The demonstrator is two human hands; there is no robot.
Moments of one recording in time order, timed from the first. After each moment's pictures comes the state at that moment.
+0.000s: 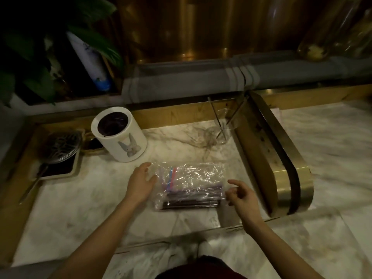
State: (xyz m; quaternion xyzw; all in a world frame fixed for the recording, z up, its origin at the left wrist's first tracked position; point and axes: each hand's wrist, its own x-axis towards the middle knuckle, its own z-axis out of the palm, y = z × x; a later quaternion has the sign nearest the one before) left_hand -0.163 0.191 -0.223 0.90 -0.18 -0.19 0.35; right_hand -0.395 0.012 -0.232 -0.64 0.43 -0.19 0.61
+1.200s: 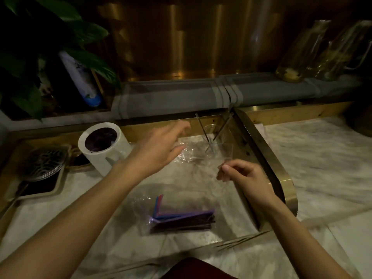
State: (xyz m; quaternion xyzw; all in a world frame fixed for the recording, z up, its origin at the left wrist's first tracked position) left_hand -0.184 0.109 -0.048 0.78 -0.58 0.03 0.22; right_hand -0.380 -0.035 -0.111 -0.71 0.20 -0.21 0.64
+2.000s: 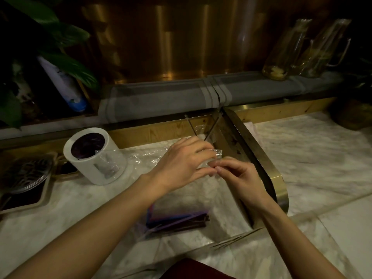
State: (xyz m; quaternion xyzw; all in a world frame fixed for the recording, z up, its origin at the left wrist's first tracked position) left_hand -0.227 0.070 -0.067 0.64 -0.72 0.10 0.23; right_hand -0.380 -0.034 -0.107 -0.73 0.13 -0.27 0.61
